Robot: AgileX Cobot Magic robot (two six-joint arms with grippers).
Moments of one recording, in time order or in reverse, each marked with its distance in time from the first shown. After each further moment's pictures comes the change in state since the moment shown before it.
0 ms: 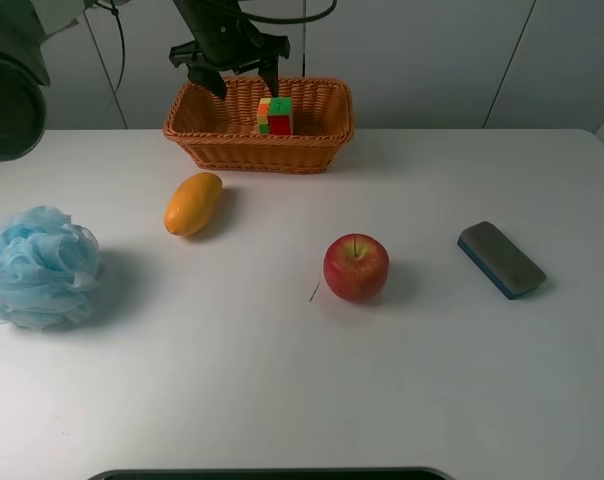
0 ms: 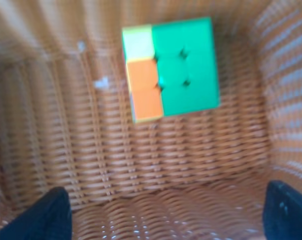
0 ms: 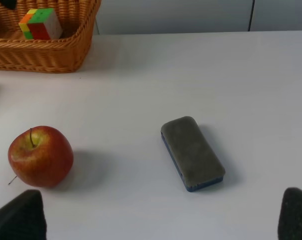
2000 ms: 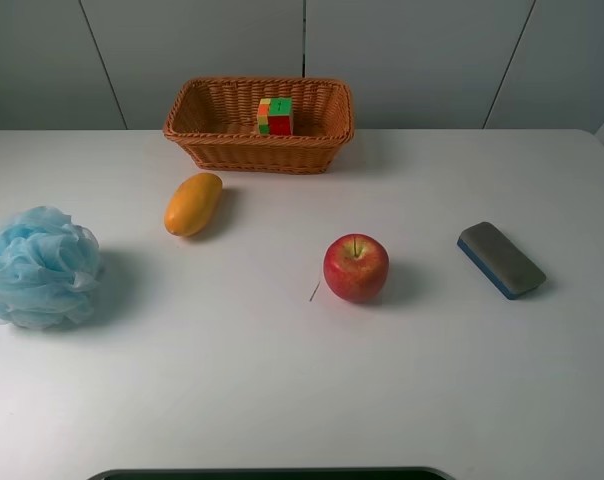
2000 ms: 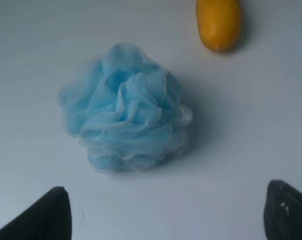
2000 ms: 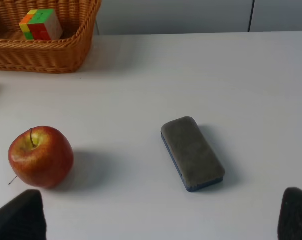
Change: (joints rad) left arm 0.394 -2.341 2.095 -0.063 -0.124 0.396; right arm 0.000 0.000 0.000 0.000 0.000 0.000
